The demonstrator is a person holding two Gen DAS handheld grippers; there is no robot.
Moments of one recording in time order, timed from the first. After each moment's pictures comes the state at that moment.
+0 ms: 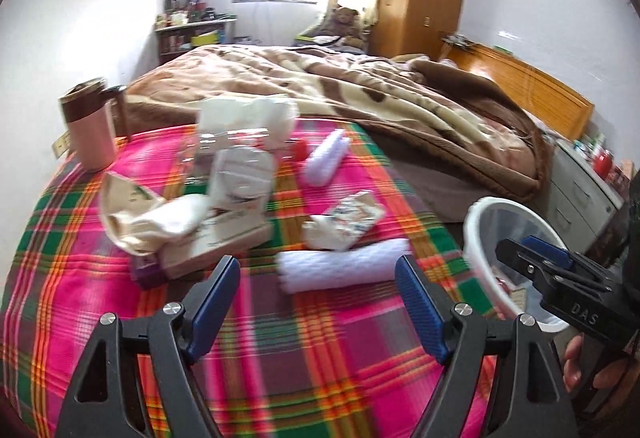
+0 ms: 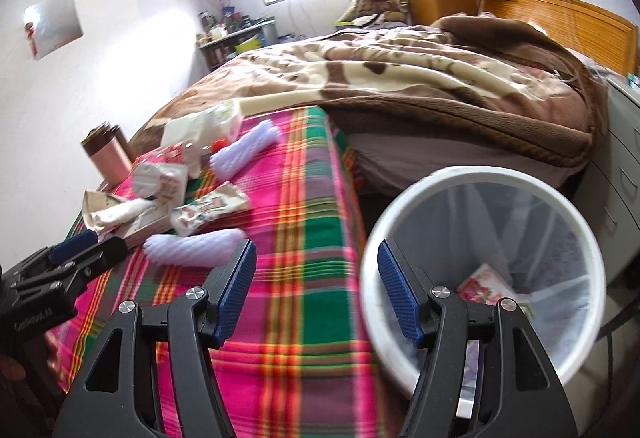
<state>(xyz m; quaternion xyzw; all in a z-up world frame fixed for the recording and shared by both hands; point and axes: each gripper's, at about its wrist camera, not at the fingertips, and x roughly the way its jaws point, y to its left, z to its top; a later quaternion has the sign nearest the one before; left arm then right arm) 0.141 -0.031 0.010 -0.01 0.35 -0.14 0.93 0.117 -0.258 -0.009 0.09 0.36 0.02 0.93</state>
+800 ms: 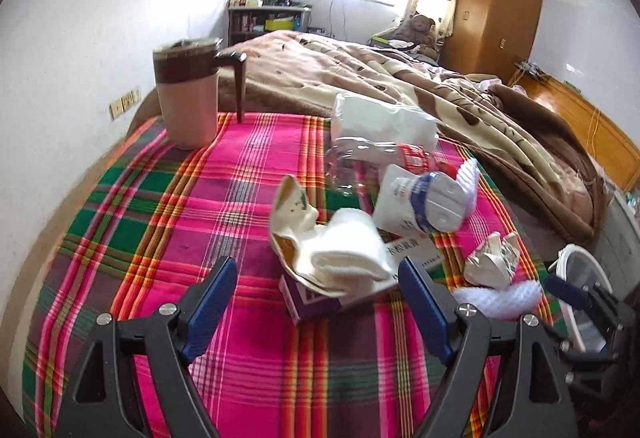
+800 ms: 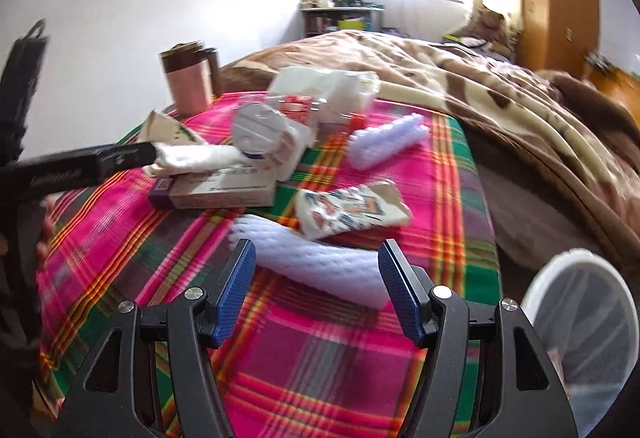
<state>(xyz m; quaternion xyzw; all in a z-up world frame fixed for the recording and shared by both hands) 0.191 0.085 -0.003 -0.07 0.37 -0.03 0.93 0.150 -0.158 -0.022 -0.05 0.36 0.17 0.92</state>
